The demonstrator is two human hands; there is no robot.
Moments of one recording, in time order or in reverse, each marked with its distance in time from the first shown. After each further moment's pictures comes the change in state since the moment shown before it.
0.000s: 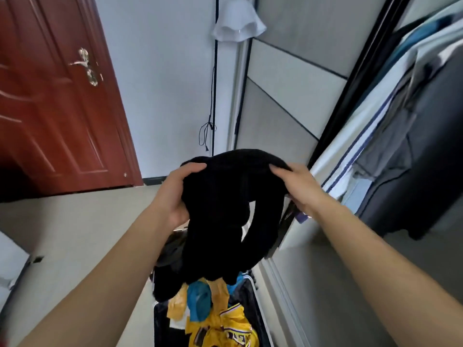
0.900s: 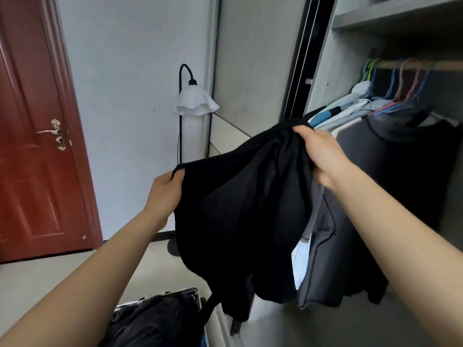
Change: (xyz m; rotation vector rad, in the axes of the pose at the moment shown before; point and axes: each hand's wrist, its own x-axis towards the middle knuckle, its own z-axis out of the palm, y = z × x) left_hand 0.064 0.030 0.179 0.551 0.250 0.568; right_hand 0.012 -0.158 -0.203 0.209 0.207 -0.300
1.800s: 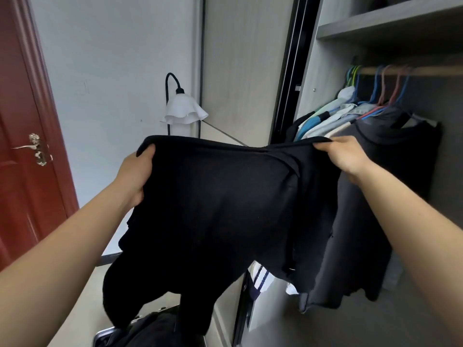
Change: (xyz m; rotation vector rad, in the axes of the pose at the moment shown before) left_hand 0.049 0.049 -0.042 -0.190 0.018 -0.043; right_hand 0.043 0.009 -0.062 -0.461 0.264 -0.005
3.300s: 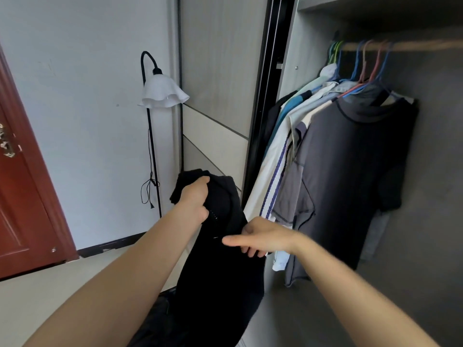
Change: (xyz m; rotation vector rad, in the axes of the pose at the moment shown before) left_hand -0.028 -0.087 0.117 -0.226 -0.080 -0.584; right_hand -0.123 0.092 0.092 -0.411 -0.867 0.120
